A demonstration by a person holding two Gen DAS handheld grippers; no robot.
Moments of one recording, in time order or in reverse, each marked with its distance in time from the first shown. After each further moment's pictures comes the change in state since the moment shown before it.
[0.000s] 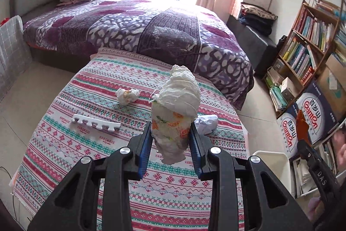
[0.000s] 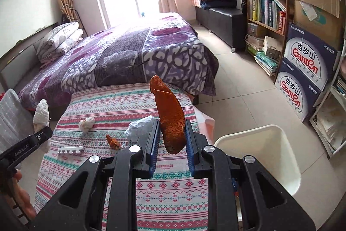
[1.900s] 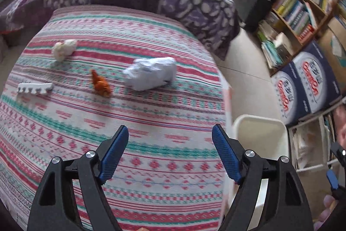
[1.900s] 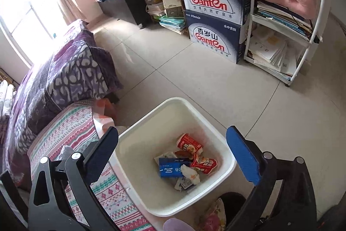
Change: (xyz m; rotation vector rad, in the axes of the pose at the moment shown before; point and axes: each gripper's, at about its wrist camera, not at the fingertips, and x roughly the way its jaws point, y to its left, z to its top) left arm 0.114 -0.083 -0.037 0.013 0.303 -0.020; right arm 0.003 -0.180 -0.018 0.461 0.149 -0.318
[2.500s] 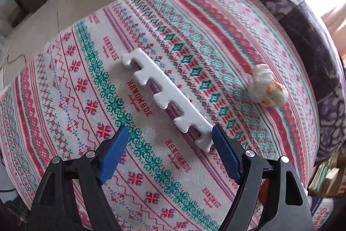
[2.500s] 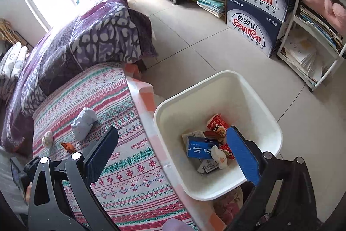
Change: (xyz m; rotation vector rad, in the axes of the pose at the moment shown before) left arm 0.054 0.261 0.034 -0.773 0.046 0.335; right arm 0.021 0.099 -0.046 -0.192 0.111 0.056
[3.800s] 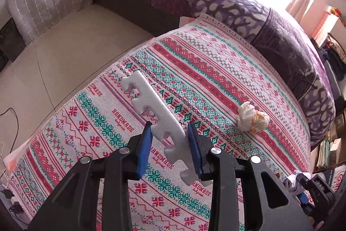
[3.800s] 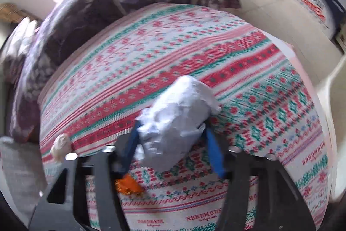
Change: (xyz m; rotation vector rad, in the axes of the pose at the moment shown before) left arm -0.059 0.025 0.038 0.255 -0.212 -0.118; right arm 0.150 0.215 -0.016 -0.090 0.213 0.156
